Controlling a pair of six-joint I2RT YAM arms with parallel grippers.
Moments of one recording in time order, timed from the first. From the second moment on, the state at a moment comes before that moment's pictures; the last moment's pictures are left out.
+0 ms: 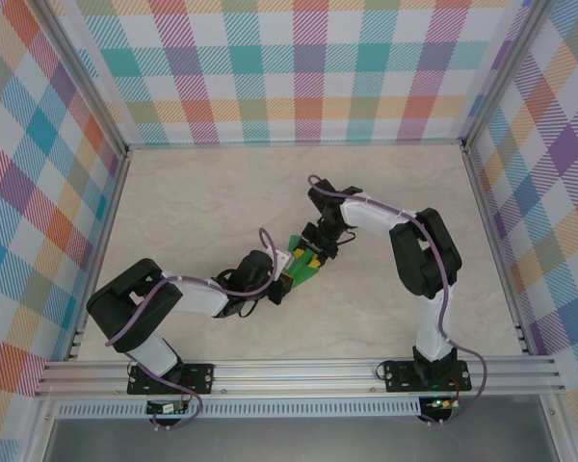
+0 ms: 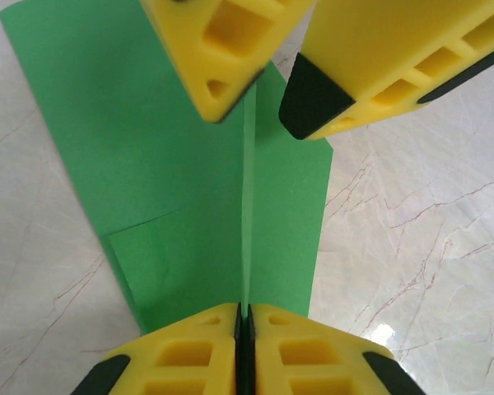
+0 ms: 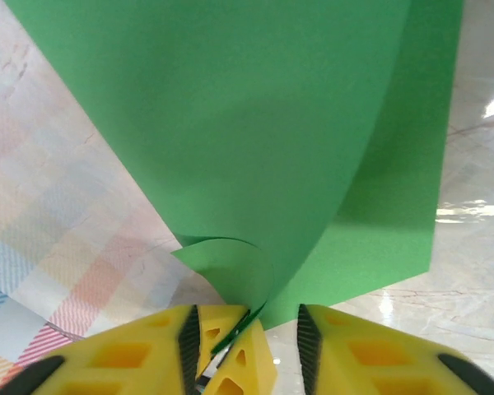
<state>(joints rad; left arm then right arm) -0.79 1.61 0.51 0.42 0.08 -0.24 0.57 2.02 1.46 -0.86 -0.52 1.02</state>
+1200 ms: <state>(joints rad) -0.78 1.59 0.43 0.53 0.01 -0.86 0.59 1.91 1.18 -0.45 -0.54 0.88</state>
